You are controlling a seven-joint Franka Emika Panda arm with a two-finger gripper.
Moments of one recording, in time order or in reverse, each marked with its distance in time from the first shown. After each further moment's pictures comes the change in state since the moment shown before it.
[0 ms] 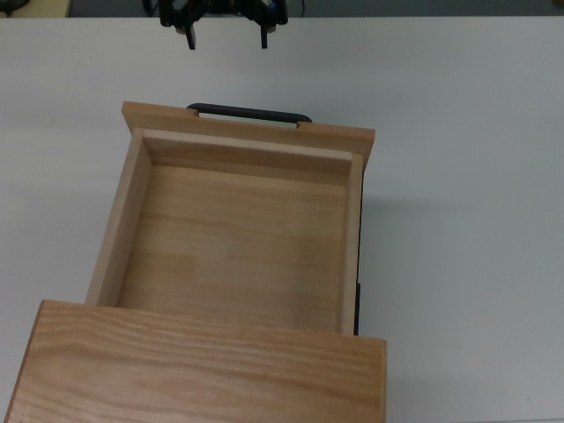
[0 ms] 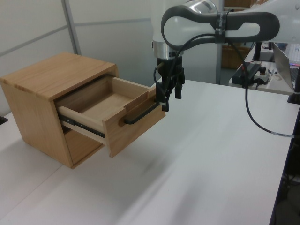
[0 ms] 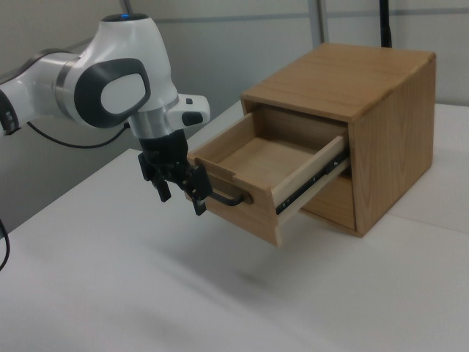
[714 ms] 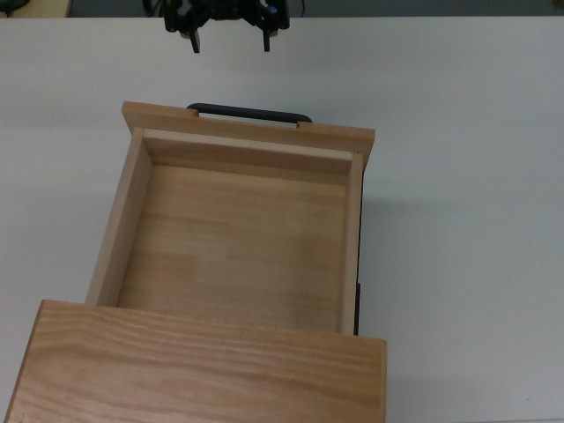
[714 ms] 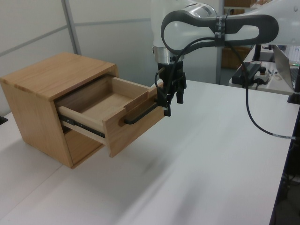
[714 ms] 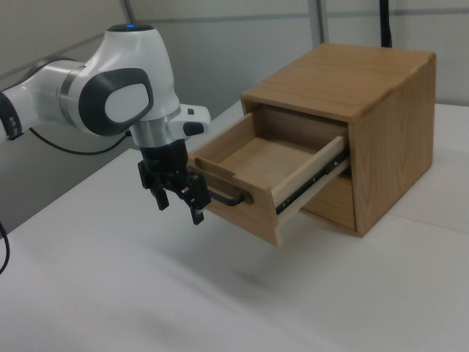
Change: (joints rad) arm 0.002 -0.004 0.000 -0.041 0.013 0.000 0.000
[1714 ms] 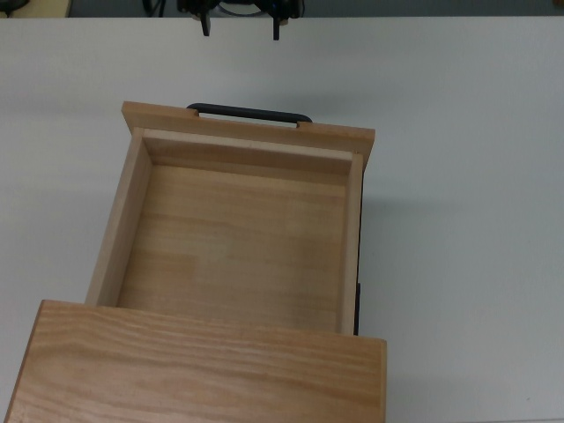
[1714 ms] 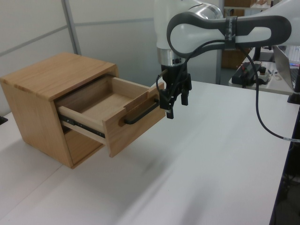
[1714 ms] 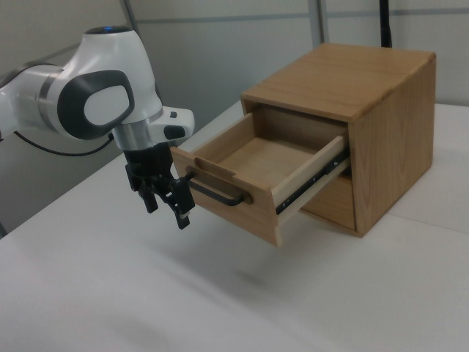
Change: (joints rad) arm 0.011 -0.071 0.014 -0.077 -0.010 0.007 0.089
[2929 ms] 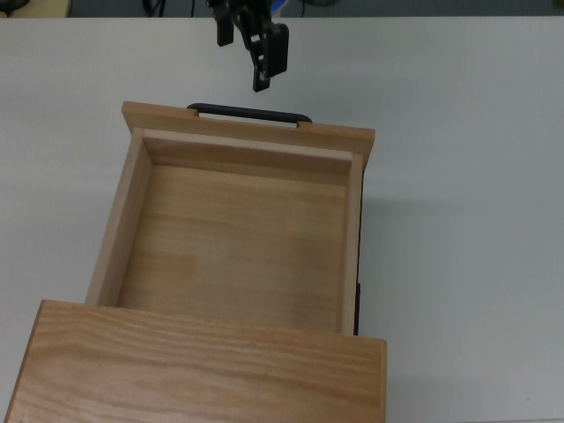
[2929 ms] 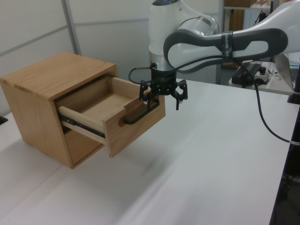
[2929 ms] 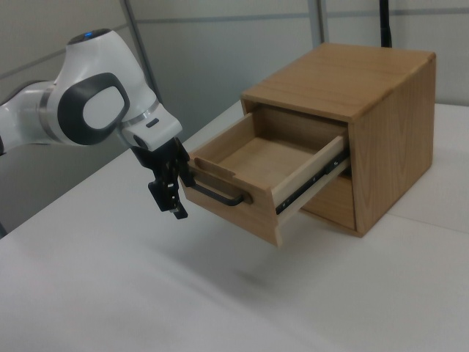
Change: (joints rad) arm 0.004 0.010 0.050 -0.035 -0.124 0.235 1.020
